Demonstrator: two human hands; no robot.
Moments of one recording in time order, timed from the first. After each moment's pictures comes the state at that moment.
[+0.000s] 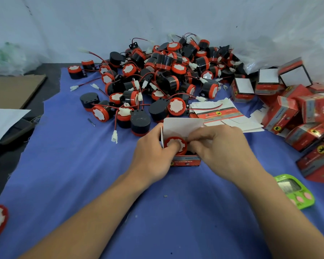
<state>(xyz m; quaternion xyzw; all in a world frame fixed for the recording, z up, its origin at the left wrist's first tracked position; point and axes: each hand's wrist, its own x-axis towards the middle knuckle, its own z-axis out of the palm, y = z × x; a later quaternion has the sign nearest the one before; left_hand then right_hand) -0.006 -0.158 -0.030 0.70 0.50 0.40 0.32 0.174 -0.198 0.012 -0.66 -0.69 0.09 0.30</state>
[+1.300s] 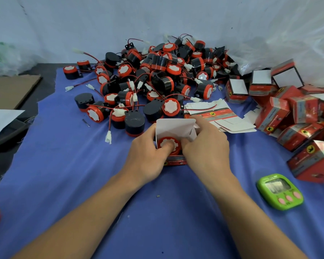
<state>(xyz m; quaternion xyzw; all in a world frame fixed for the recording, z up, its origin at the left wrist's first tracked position) -0.006 -0.159 -0.028 0.71 0.48 0.40 0.32 0.144 -0.185 -0.004 -0.76 -0.53 0.12 0.35</state>
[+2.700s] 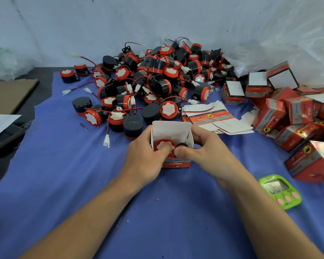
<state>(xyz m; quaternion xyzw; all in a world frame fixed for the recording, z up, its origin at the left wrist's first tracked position) -0.006 -0.155 -0.034 0.69 0.50 0.41 0.33 0.178 -0.191 -0.006 -0.52 -0.60 0.43 0.43</state>
